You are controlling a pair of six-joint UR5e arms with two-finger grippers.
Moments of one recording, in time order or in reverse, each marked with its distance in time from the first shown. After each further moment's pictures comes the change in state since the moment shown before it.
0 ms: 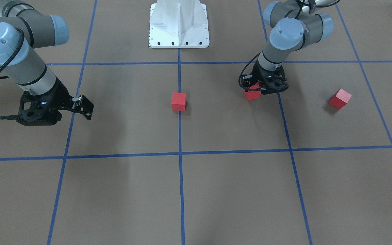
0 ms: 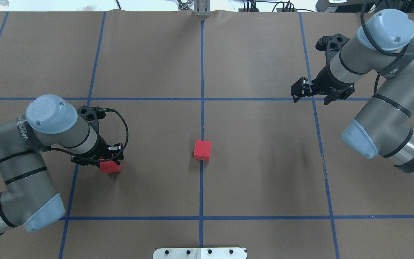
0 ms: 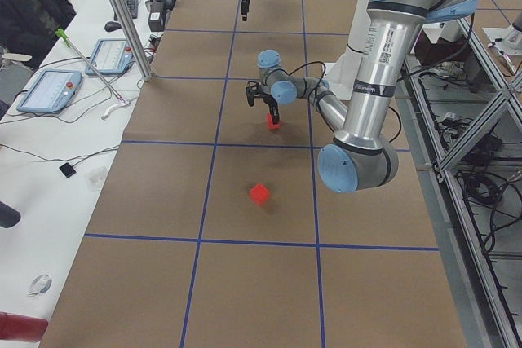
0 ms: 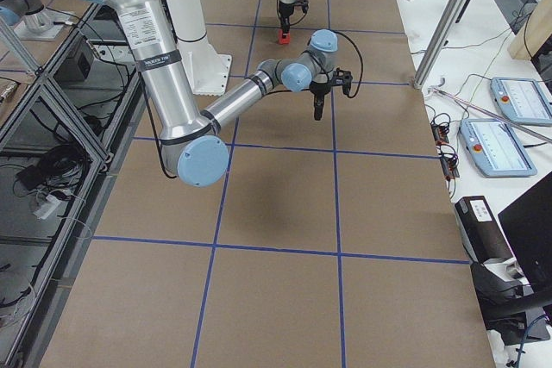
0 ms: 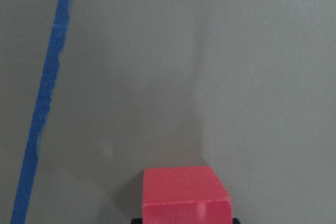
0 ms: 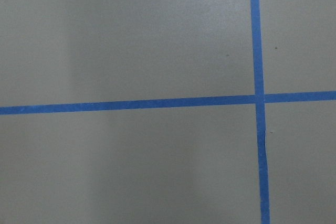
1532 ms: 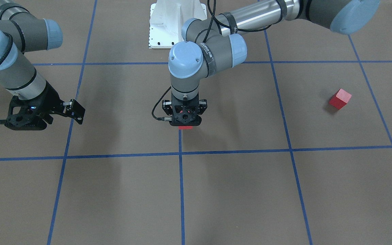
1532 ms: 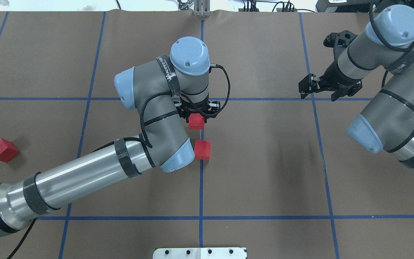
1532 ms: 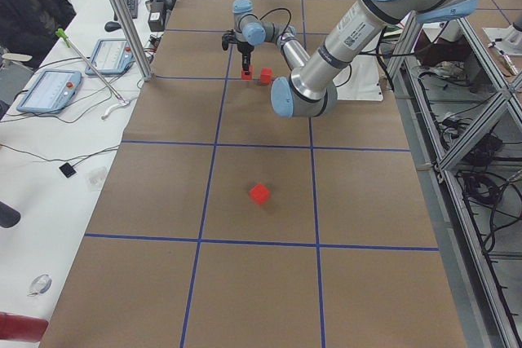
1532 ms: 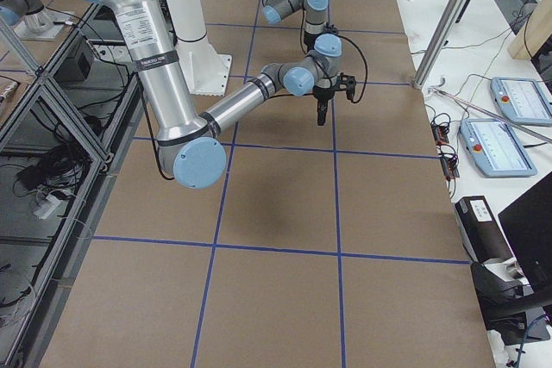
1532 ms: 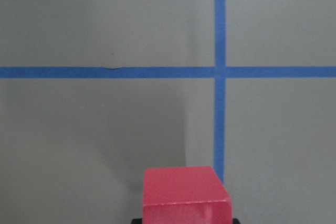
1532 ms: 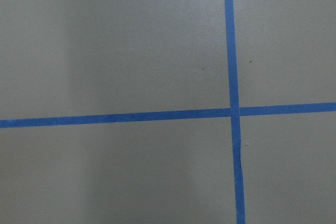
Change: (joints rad) left arm -0.003 -0.647 0.542 0.085 0.043 0.149; right arm 0.029 -0.011 -0.021 0.002 0.004 -0.028
